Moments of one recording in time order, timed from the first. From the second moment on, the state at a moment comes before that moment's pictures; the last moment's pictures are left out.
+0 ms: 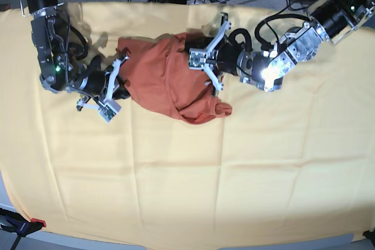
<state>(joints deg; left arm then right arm) -20.4 -35.0 55.0 94.8 -26.3 -45.4 33.8 1.8 25.2 -11.6 94.4 28.6 41.4 -49.9</state>
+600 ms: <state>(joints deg) -39.3 -36.4 55.5 84.7 -17.2 -43.2 40.6 -10.3 27.9 -11.3 107.6 29.0 41.8 -50.3</state>
